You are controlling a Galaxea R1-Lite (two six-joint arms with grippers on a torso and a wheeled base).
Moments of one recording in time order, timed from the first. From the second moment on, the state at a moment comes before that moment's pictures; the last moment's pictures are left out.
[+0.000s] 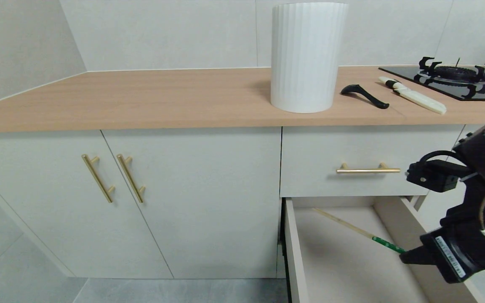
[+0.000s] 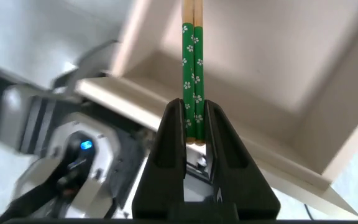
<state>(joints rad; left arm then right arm) 0.00 0.00 0.00 0.00 0.01 0.00 0.61 1.44 -1.12 0.71 -0.03 0.24</state>
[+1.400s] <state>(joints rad) 0.00 0.00 0.00 0.00 0.01 0.00 0.53 2.14 -1.04 0.17 -0.10 0.34</state>
